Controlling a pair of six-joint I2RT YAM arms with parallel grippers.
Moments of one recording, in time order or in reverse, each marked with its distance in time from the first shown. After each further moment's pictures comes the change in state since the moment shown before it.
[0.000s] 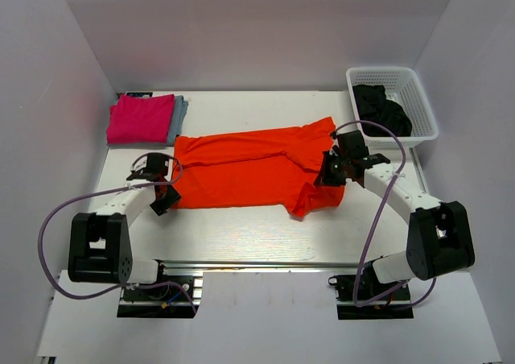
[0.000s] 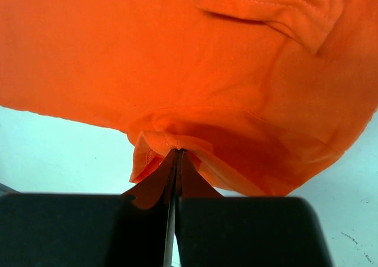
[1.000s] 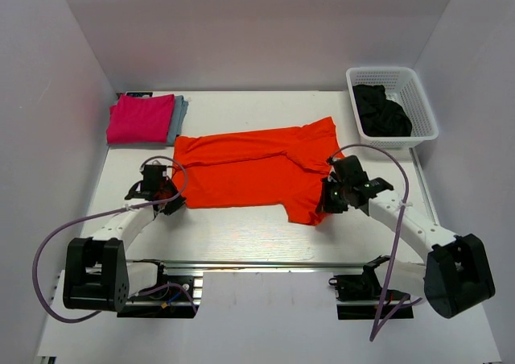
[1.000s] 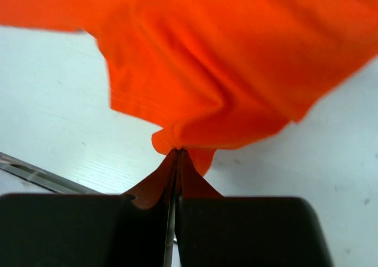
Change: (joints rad) left arm -0.008 -0.155 -0.179 0.249 0.249 0.101; right arm 0.123 -0.253 -0.234 -0.114 0.057 0.027
